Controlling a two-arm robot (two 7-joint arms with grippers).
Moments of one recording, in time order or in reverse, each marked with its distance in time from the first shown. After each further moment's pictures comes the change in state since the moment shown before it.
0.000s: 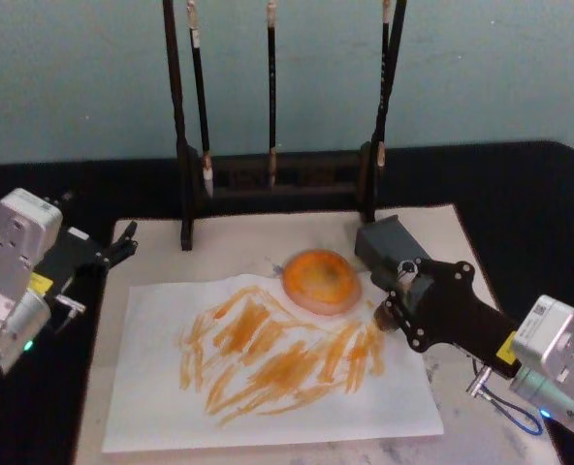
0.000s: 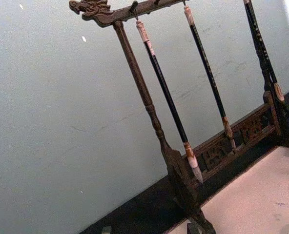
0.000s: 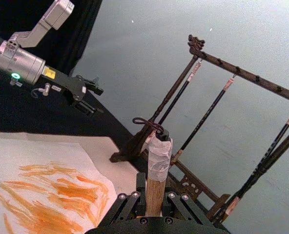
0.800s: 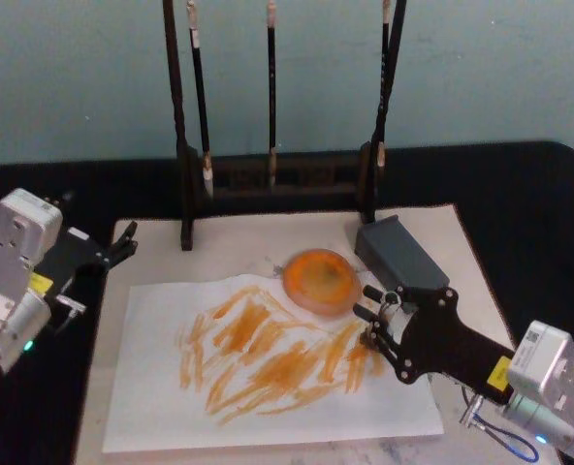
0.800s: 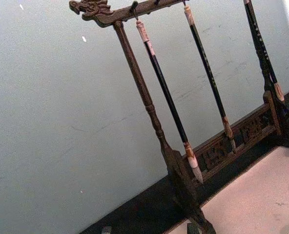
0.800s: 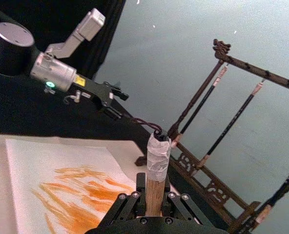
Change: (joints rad) left arm 0.000 0.000 0.000 0.000 0.000 0.000 0.000; right arm -0.053 -0.020 0.020 -0.047 0.006 0.015 0.094
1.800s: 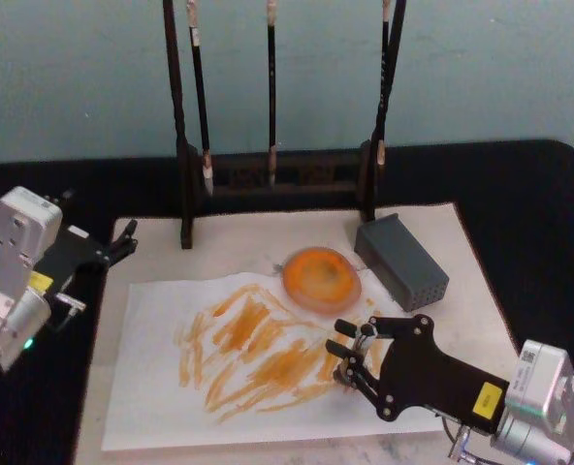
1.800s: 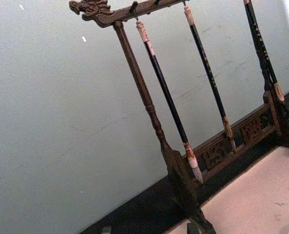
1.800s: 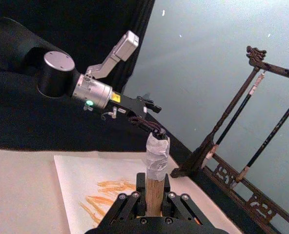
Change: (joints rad) left arm 0.000 0.000 0.000 0.000 0.000 0.000 0.000; right arm -0.040 0.009 -0.022 -0.065 0.077 0.039 0.105
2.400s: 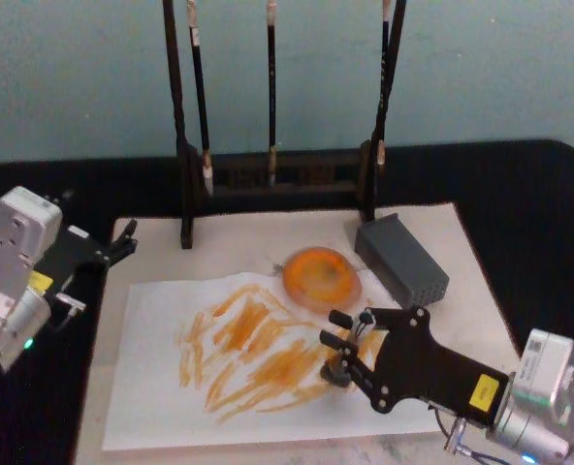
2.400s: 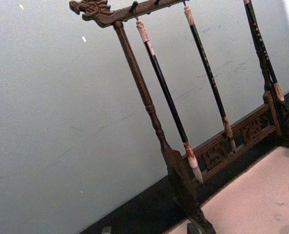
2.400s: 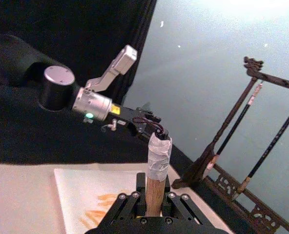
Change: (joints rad) left arm 0.000 0.000 0.000 0.000 0.000 0.000 0.000; right arm 0.017 -0.008 -0.008 -0.006 0.039 -0.005 0.010
